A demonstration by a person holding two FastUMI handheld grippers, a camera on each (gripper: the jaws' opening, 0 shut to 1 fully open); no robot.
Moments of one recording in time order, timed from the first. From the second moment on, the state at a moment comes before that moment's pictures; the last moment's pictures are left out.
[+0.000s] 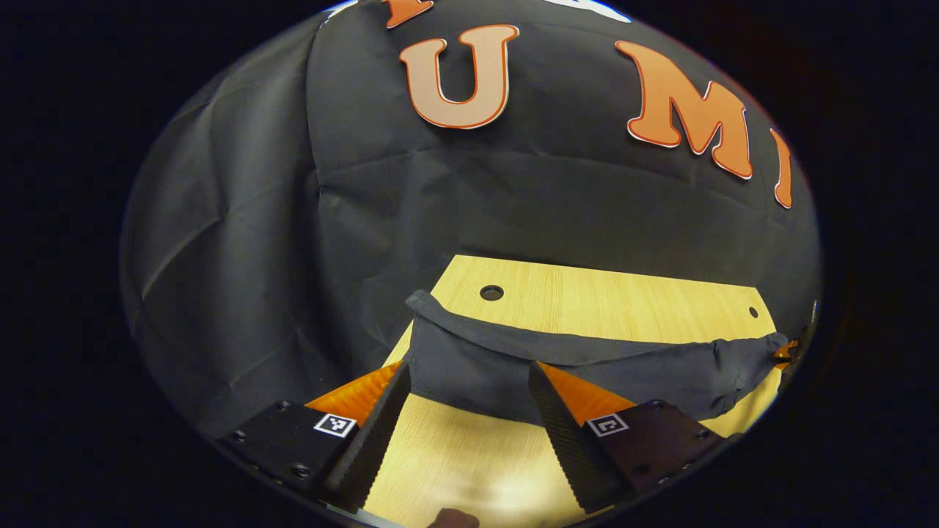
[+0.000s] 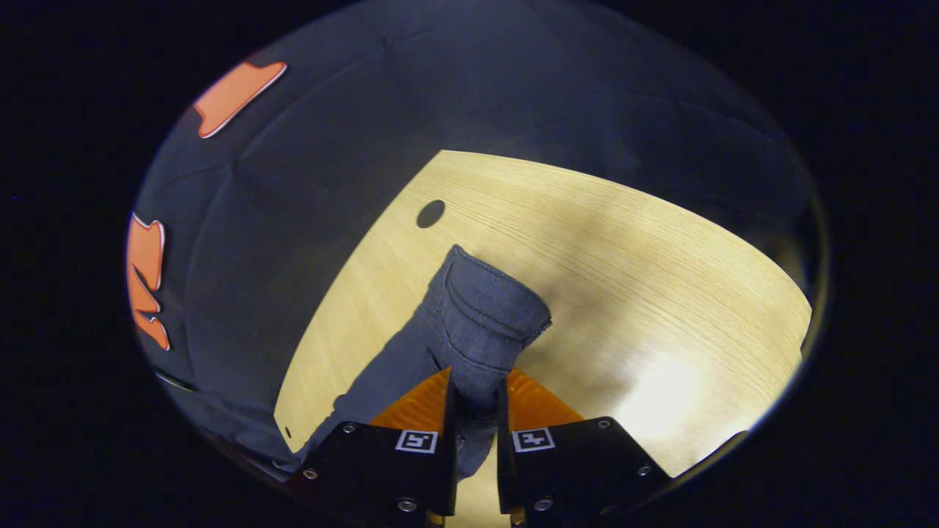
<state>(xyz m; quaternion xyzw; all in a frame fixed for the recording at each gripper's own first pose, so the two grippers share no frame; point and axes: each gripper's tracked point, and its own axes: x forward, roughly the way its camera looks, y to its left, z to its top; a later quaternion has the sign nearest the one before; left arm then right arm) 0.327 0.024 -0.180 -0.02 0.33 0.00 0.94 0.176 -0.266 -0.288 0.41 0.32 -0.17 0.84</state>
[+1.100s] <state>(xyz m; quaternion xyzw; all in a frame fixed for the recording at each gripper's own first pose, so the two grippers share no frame) 0.326 0.051 -0.160 0.00 0.27 -0.02 0.96 0.167 -0.047 -0.133 0.32 0.26 0.02 0.91</state>
